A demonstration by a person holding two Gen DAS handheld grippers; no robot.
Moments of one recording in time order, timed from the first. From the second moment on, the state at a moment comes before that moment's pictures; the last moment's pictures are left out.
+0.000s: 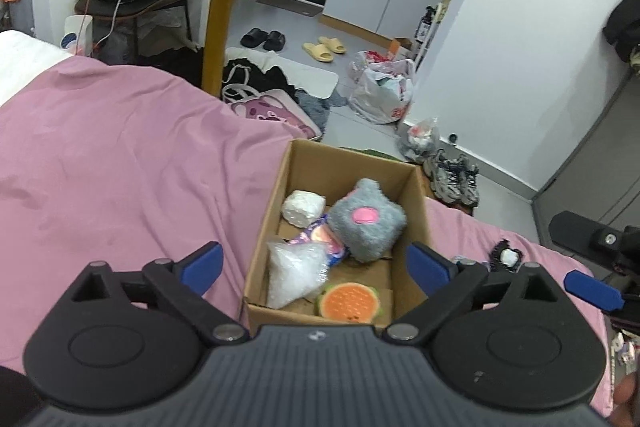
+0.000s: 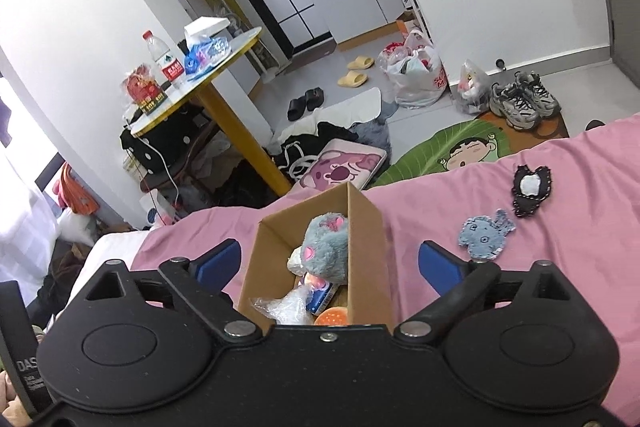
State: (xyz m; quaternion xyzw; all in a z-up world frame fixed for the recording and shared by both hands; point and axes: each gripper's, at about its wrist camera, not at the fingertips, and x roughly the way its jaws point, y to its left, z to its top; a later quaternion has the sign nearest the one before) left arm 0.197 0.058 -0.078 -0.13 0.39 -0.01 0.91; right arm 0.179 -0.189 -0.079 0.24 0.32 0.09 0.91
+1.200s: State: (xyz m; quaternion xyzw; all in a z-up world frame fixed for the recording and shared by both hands) left arm 0.137 -0.011 -0.001 -0.07 0.35 -0.04 0.93; right arm 0.109 -0.272 -0.034 0.19 0.26 0.10 0.94
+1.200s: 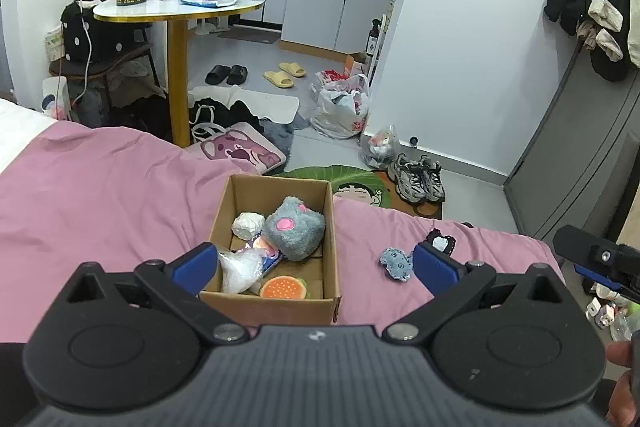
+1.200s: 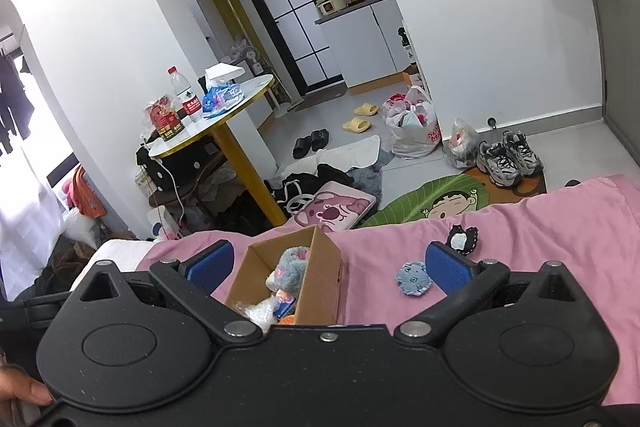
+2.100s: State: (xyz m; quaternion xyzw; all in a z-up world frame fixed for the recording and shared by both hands) left arm 0.145 -0.081 -0.022 -0.03 0.33 -0.02 0.94; right arm 0.114 -0.337 -0.092 0.24 0.28 0.06 0.93
